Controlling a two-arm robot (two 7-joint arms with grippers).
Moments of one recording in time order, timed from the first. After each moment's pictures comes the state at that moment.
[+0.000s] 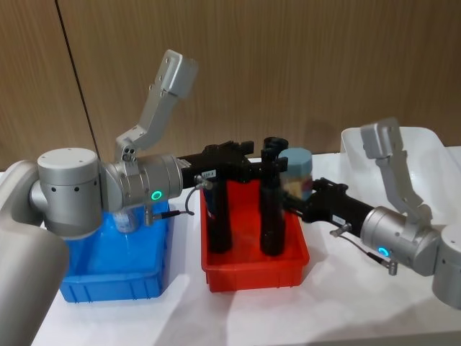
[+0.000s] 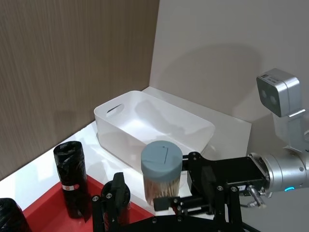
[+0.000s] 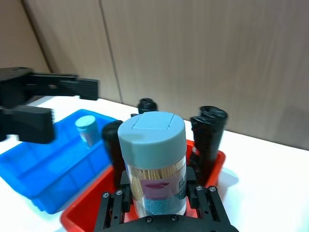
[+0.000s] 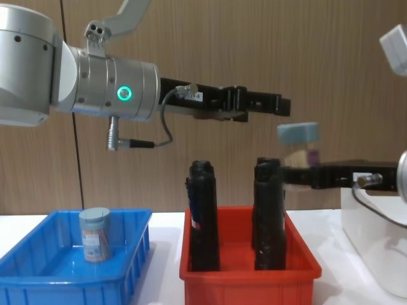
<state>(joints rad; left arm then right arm) -0.73 0.21 0.37 -1.22 -0.40 0.50 -0.75 0.42 0.24 -0.28 -1.34 0.31 0.26 0.42</state>
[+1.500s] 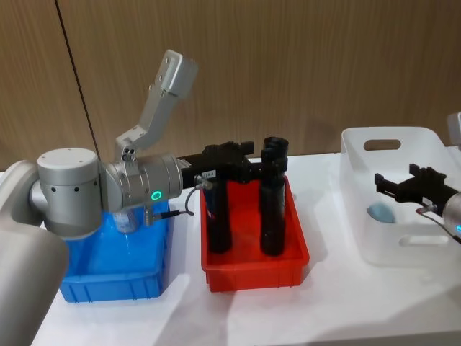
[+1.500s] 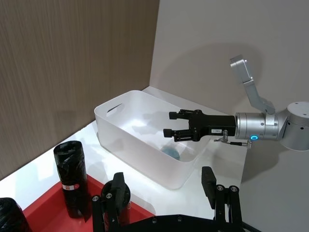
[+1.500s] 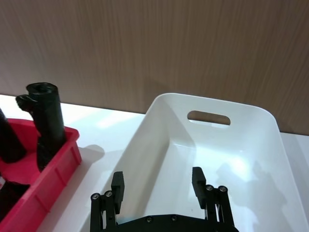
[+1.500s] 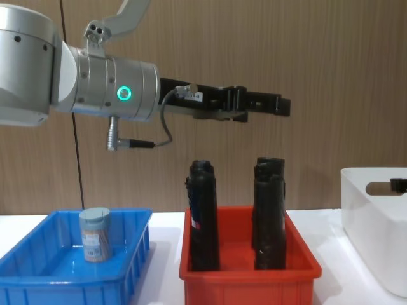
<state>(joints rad) -0.73 0.21 0.37 -1.22 -0.40 0.50 -0.75 0.53 0.33 -0.15 -1.09 0.25 0.23 0.31</state>
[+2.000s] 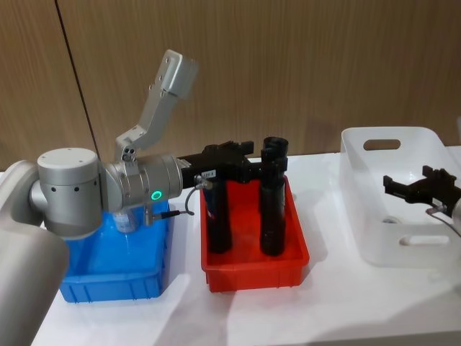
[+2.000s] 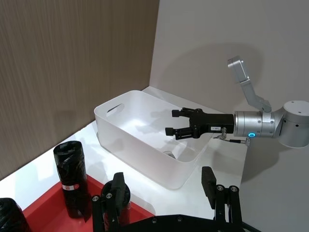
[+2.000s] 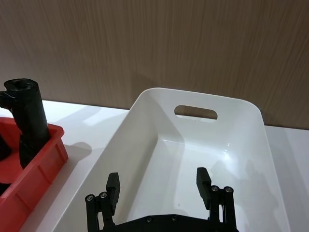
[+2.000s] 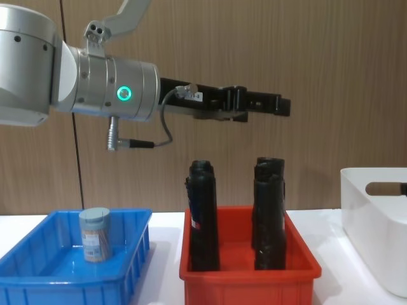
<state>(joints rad) -0.73 0.21 0.37 -1.22 -0.40 0.50 -0.75 0.55 0.34 -0.13 -1.03 0.25 0.21 0.32</state>
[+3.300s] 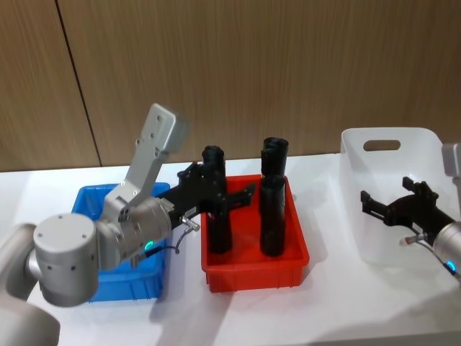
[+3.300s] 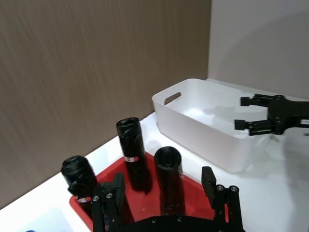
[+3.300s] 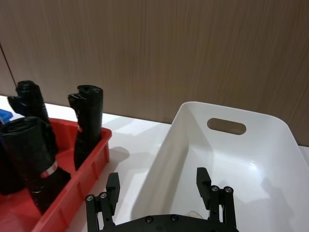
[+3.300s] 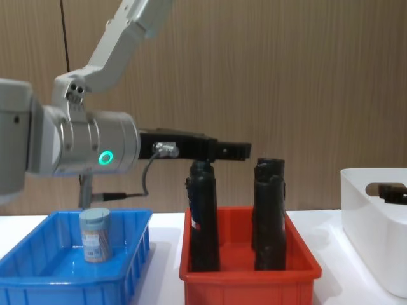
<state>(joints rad) -0.52 0.28 0.41 -1.39 -0.32 0.30 -0.44 0.32 0.34 -0.17 -1.32 0.27 0.14 0.22</state>
